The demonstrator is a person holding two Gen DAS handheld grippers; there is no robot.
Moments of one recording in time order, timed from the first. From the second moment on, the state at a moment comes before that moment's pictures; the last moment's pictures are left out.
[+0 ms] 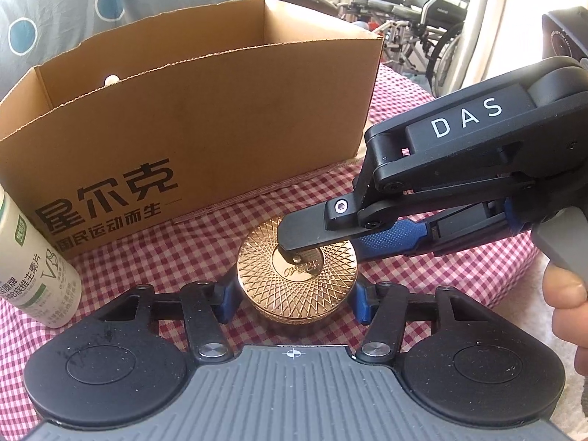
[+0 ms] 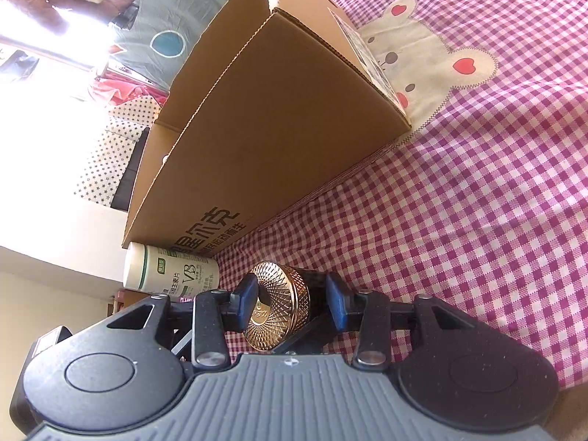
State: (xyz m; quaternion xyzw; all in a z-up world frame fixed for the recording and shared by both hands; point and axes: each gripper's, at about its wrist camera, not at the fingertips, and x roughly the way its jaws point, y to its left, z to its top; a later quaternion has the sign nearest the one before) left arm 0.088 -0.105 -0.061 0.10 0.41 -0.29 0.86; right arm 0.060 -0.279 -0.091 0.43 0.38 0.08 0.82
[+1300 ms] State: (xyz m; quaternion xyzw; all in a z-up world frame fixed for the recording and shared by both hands) left arm 0.076 -0.086 -0.048 0.08 0.40 -0.28 0.87; right arm 0.056 -0.267 -0.074 0.40 0.37 0.08 0.83
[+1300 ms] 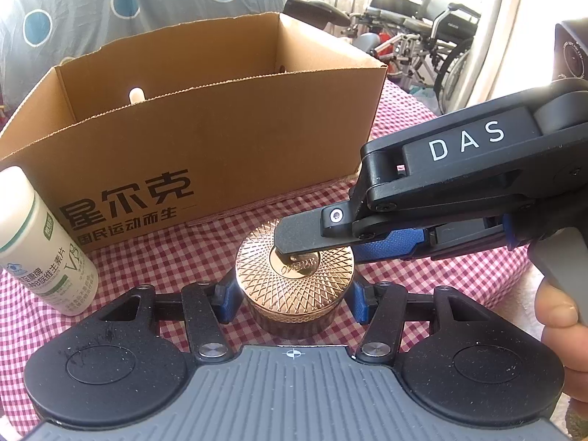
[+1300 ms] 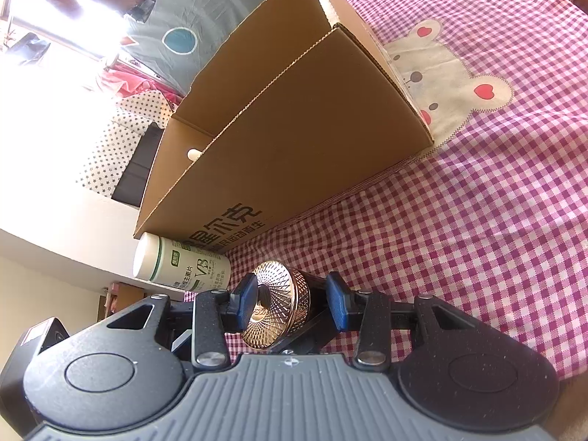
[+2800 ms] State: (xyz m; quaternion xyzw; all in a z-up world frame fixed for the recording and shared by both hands) left arm 0.299 -0.122 0.005 0.01 0.52 -0.24 0.82; right arm 0.297 -0.300 0.041 0.21 0.46 0.08 0.86
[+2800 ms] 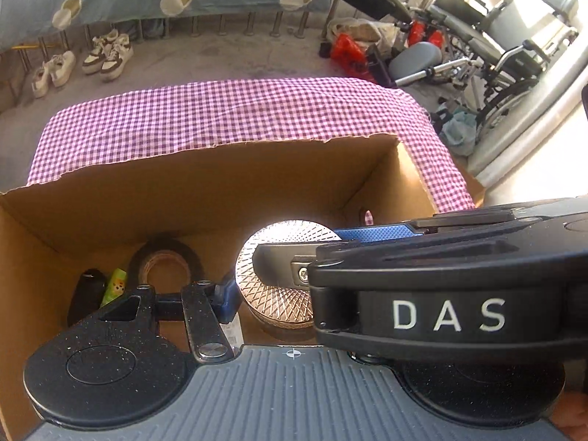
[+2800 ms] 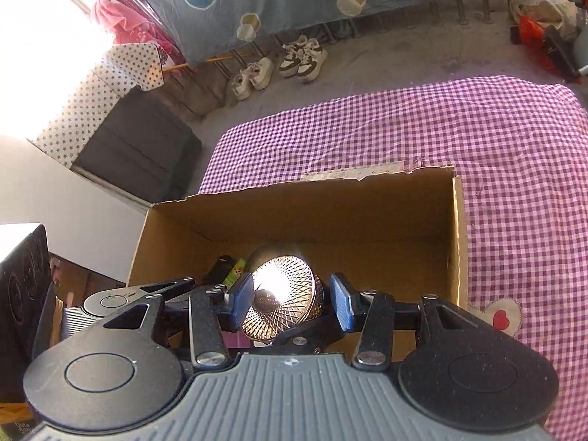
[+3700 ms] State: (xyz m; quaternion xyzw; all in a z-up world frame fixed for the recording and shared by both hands) left arm 0.328 -0.122 -0.009 -0.06 0.56 -0.20 0.80; right arm 0.332 -0.305 0.030 0.19 0.45 0.09 0.87
